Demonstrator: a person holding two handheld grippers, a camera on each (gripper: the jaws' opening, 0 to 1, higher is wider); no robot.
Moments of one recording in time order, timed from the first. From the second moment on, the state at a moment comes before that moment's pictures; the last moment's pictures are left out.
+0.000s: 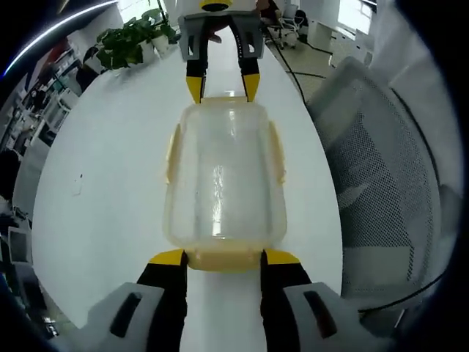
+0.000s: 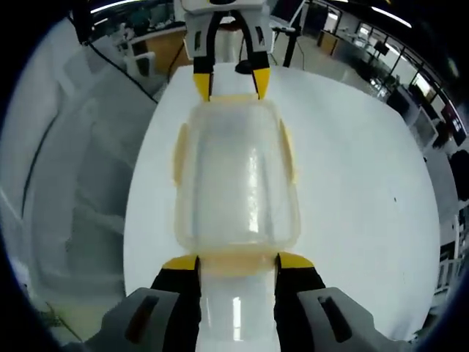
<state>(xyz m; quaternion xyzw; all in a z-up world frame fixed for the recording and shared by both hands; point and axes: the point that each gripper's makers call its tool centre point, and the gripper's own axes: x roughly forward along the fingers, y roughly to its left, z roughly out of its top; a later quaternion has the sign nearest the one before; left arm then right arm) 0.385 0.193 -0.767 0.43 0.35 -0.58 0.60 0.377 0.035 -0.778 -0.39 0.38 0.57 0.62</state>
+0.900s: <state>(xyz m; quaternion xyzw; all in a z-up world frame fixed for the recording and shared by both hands) 0.377 0.130 -0.768 0.42 0.34 -0.59 0.60 0.368 -0.029 -0.777 -0.39 0.39 0.56 0.62</state>
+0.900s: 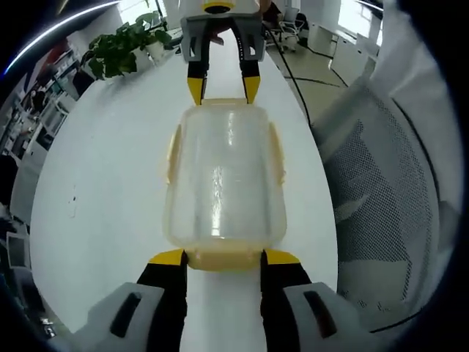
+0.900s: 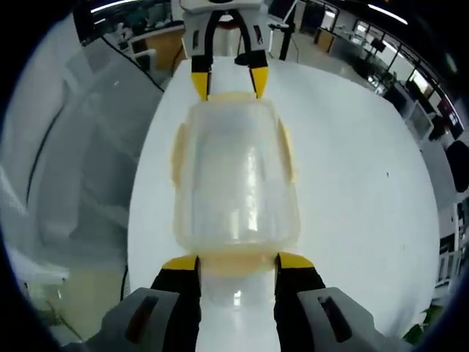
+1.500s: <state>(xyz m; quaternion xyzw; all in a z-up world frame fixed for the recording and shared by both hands) 0.377 0.089 -0.768 0.41 0.34 -0.59 0.61 0.370 -0.070 -0.779 -0.39 0.39 0.56 0.62</state>
